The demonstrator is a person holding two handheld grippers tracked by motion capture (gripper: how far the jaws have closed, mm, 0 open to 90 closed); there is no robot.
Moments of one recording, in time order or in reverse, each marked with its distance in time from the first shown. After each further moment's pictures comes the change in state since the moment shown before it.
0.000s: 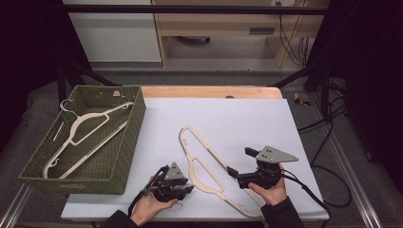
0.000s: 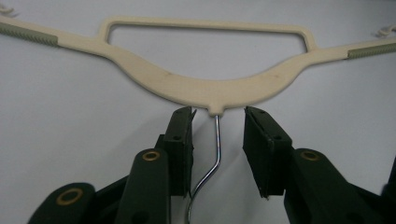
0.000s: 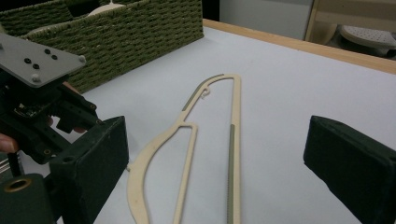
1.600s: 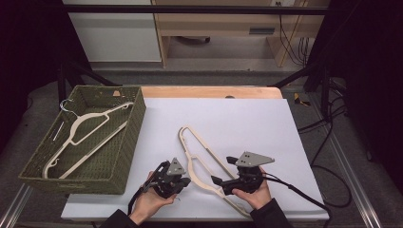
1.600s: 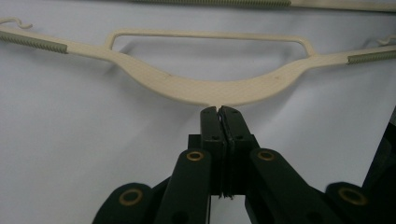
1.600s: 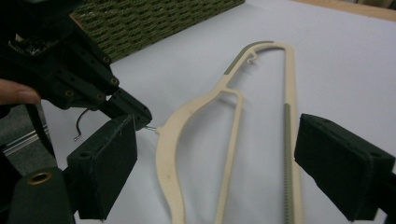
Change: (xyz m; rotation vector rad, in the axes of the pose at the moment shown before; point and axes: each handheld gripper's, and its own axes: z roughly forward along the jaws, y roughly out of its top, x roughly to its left) left arm -0.004 0.024 -0.020 0.039 0.044 0.019; right arm 0.026 -0.013 0.038 0.107 0.115 -0.016
